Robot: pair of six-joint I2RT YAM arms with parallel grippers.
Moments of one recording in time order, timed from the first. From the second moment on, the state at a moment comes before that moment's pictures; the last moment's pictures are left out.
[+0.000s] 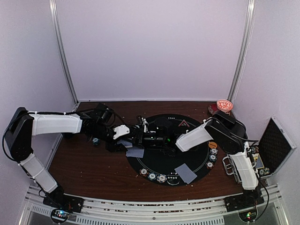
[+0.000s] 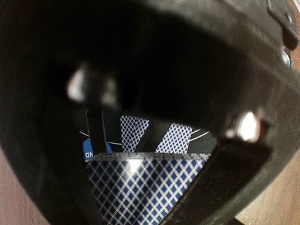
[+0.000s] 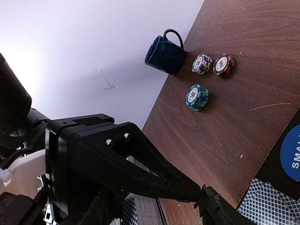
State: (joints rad) left arm -0.62 1.61 1.00 -0.38 0.36 0.77; right arm 0.89 2.28 1.33 0.86 -0.54 1.04
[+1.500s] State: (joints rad) left arm -0.62 1.61 0.99 -0.38 0.36 0.78; right arm 0.86 2.15 1.20 0.73 -0.54 1.00
